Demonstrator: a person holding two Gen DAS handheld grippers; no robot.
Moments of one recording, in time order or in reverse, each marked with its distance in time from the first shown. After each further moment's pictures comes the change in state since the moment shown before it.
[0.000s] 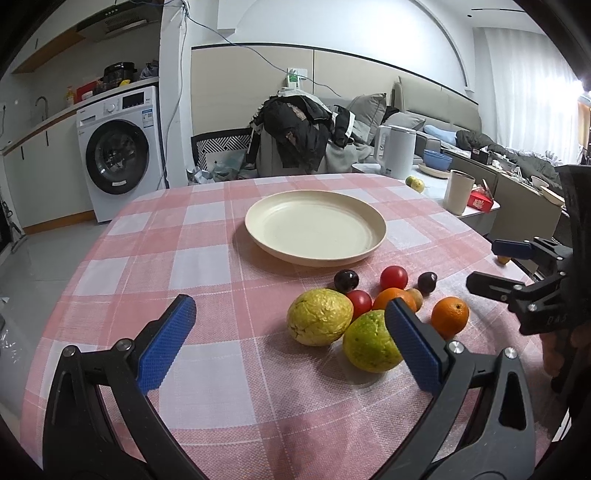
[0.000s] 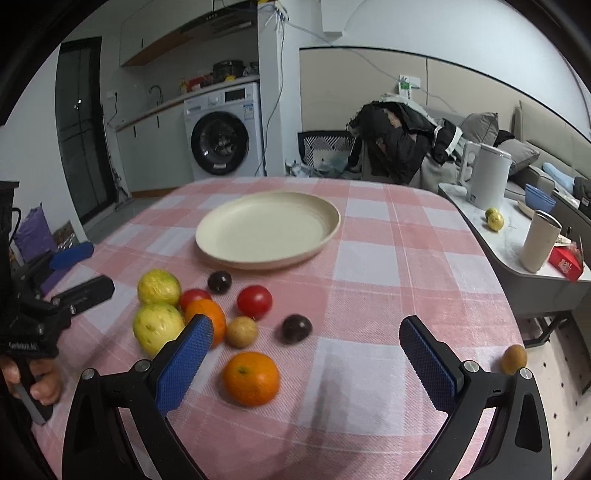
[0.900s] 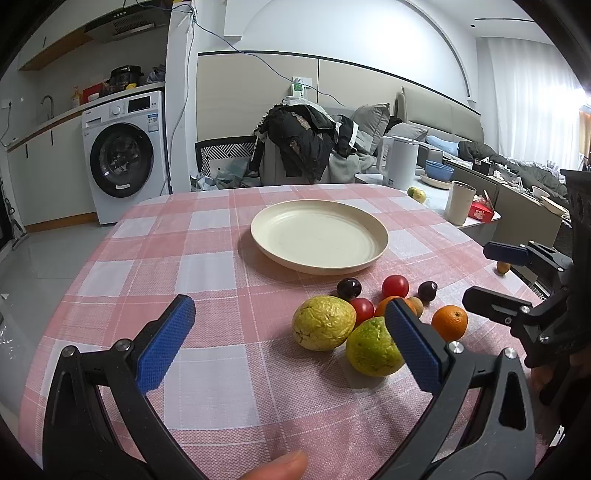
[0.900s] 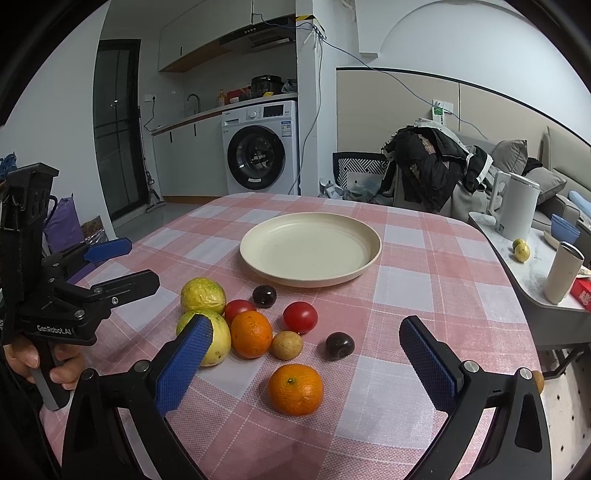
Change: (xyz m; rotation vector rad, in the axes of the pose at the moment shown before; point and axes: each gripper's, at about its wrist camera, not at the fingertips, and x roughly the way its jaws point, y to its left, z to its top) left arm -0.006 0.003 0.000 -0.016 -0.043 0.017; right arm -0.013 0.028 -0.002 -0.081 -0.105 0.106
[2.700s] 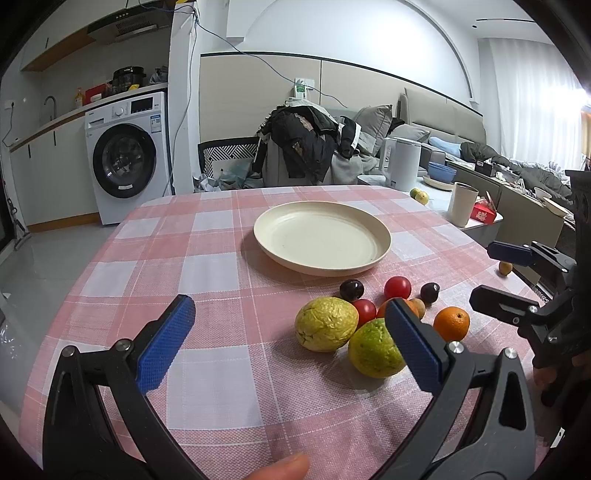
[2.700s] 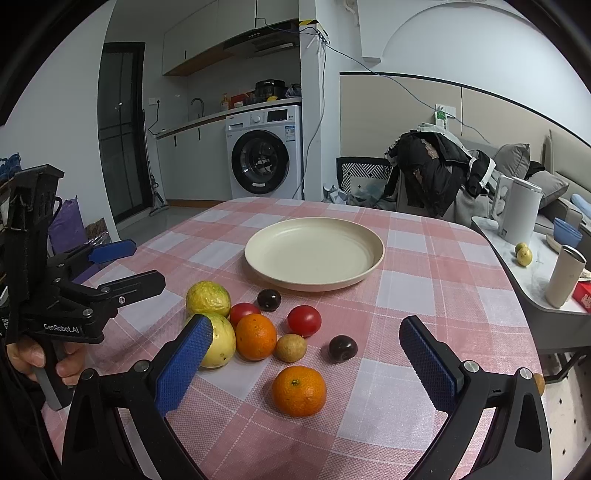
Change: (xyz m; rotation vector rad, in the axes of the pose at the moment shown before) left arm -0.009 -0.004 0.006 0.000 -0.002 0.011; right arm -0.009 -0.002 0.002 -0.004 -0.020 0.012
